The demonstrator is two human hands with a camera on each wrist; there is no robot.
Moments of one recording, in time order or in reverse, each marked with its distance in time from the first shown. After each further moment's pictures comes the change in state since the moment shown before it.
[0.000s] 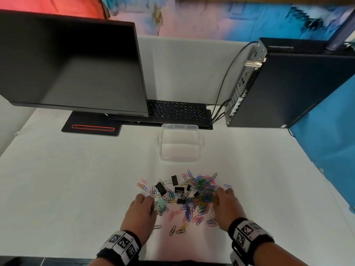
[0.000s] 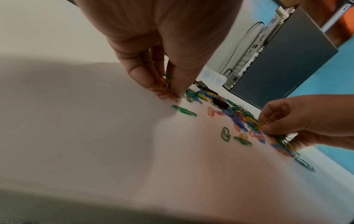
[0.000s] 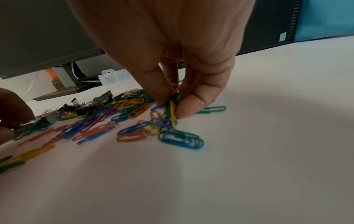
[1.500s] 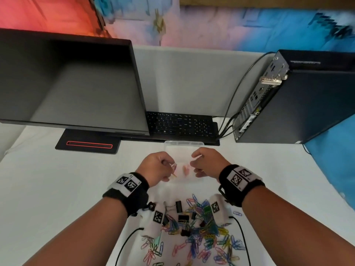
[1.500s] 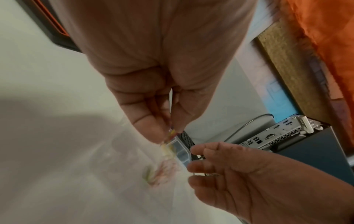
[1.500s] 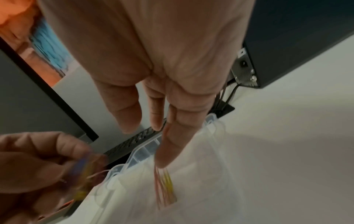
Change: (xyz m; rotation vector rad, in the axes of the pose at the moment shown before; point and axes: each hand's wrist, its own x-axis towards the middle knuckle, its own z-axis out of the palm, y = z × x) left_hand 0.169 0.079 -0.114 -0.697 -0.218 -0.052; right_hand 0.151 -0.129 -0.090 0.630 -0.292 -0.008
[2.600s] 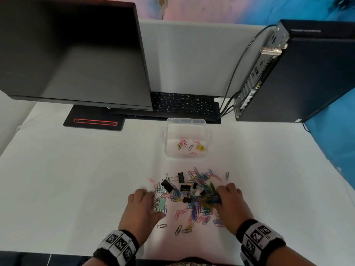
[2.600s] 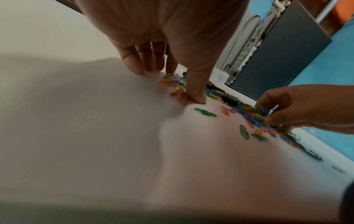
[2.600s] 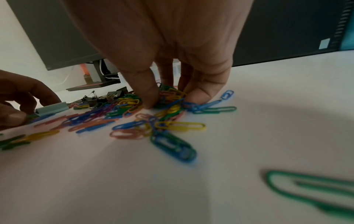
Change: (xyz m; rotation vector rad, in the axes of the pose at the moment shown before) left_hand -0.143 -0.159 0.049 0.791 0.204 0.091; right_hand -0.125 0.169 0.039 -0.784 0.185 -0.143
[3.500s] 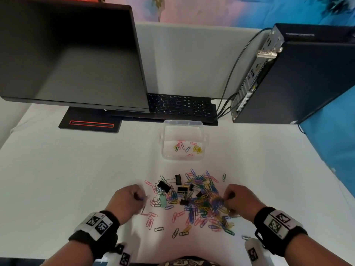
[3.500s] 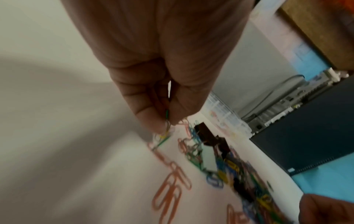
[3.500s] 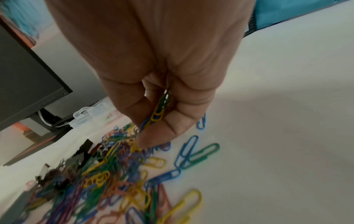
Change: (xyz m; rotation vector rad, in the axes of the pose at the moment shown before) left_hand 0.038 -0.017 -0.047 -0.496 -0.196 -0.299; right_hand 0.019 0.028 -0.045 0.475 -0.219 0.273
